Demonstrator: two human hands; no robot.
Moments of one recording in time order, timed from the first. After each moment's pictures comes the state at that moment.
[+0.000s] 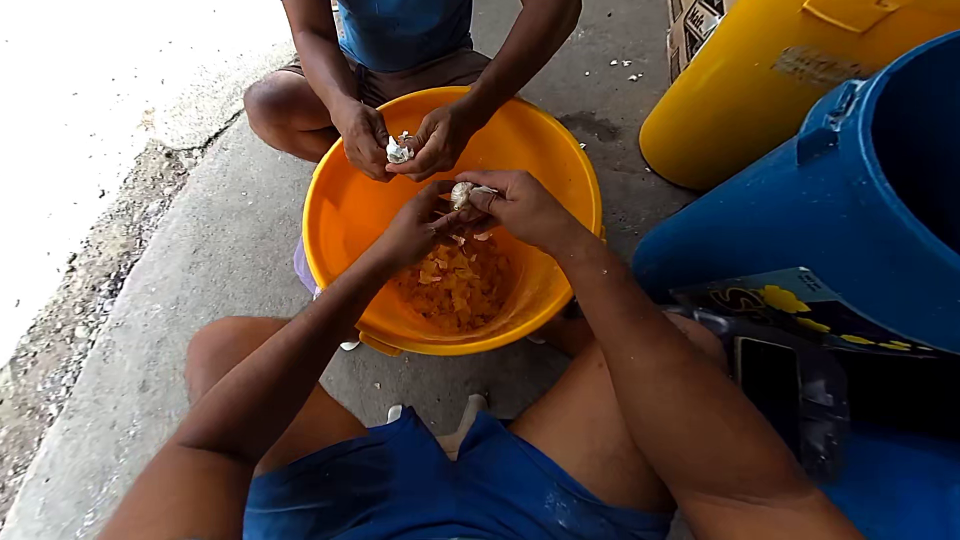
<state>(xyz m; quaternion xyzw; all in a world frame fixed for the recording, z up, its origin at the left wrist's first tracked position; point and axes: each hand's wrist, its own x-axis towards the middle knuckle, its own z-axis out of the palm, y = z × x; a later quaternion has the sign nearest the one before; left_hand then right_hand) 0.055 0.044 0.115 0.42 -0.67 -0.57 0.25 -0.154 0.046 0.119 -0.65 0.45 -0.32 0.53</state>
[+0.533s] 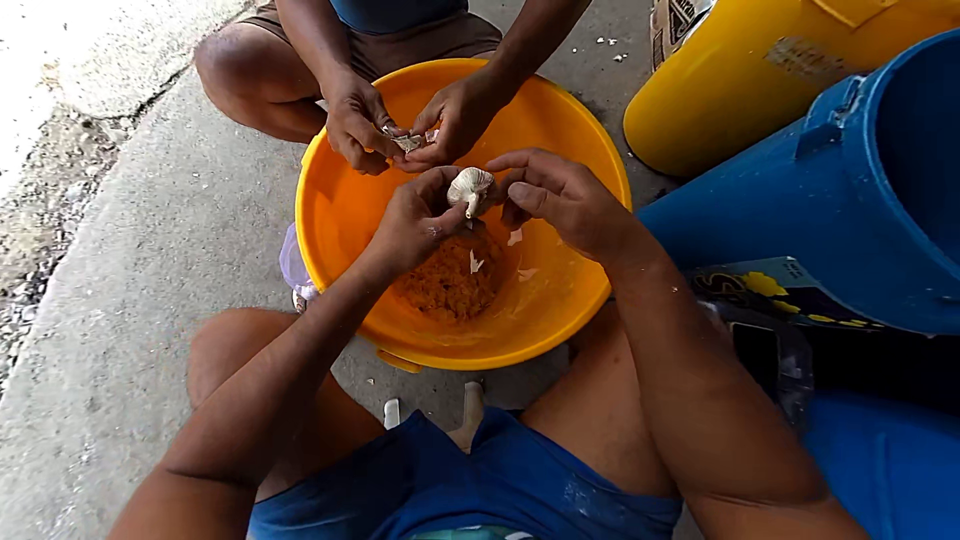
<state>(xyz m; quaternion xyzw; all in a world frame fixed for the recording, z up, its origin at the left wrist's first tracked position) 0.080 0.039 0.119 0.32 -0.61 -0.63 0.36 -0.158 0.057 0.137 -0.67 0.42 -0.34 0.51</state>
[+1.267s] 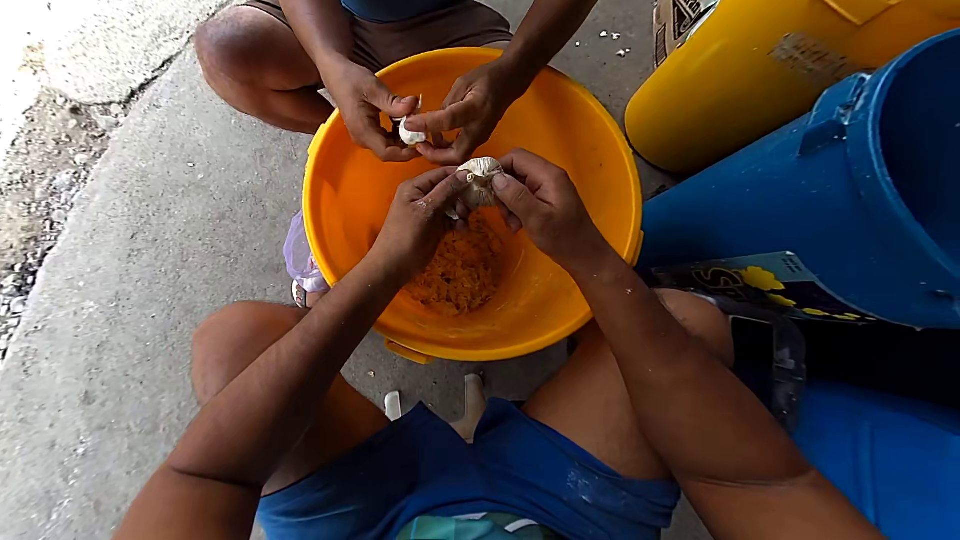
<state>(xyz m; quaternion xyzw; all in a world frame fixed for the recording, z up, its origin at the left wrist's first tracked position) 0.081 0.048 0.116 0.31 -0.43 -0.73 0.42 -0.116 0.062 0.121 -0.67 0.45 -0.41 0.43</state>
